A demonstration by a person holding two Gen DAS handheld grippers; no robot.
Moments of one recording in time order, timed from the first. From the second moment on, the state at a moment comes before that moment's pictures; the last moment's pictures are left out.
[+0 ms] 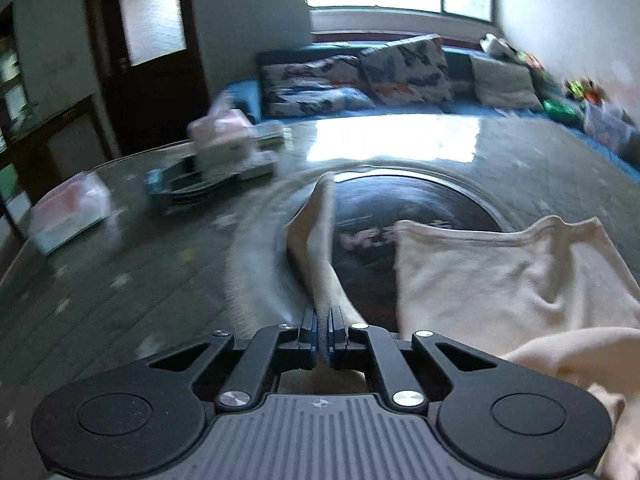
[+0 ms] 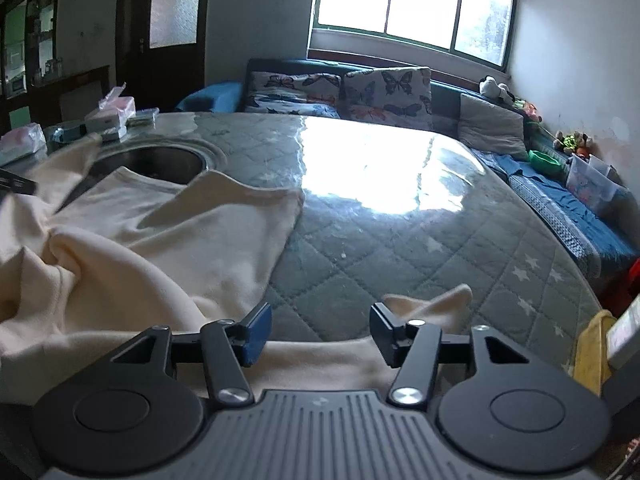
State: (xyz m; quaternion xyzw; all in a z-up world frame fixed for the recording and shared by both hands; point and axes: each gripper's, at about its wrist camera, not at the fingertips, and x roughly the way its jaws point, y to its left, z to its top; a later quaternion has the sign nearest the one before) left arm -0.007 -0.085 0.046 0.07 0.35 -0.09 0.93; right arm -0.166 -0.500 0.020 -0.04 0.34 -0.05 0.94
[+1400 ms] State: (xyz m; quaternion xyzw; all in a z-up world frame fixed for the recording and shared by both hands) left arm -0.129 -0.145 0.041 0.19 0.31 -0.32 0.87; right arm -0.165 -0.396 0.042 -0.10 0.34 0.18 0.92
